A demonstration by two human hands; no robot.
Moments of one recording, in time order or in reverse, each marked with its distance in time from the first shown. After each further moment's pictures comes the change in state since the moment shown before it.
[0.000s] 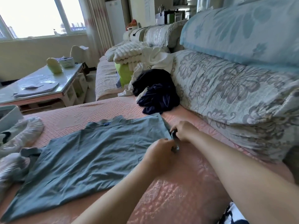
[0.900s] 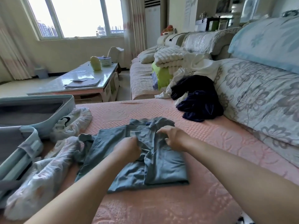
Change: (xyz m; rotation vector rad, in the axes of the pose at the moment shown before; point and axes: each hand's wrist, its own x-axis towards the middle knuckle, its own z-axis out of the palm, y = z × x) left_hand -0.109 -0.184 -0.133 0.124 -0.111 -0.658; right_hand 0.022 -0.201 0.042 0.041 -0.030 -0.389
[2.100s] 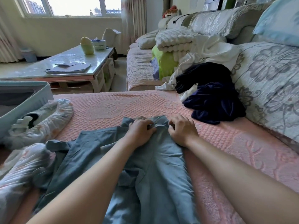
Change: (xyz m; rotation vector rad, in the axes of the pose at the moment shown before) left_hand 0.189 0.007 0.057 -0.220 0.135 0.222; right_hand 0.117 0.078 0.049 -0.123 0.331 0.173
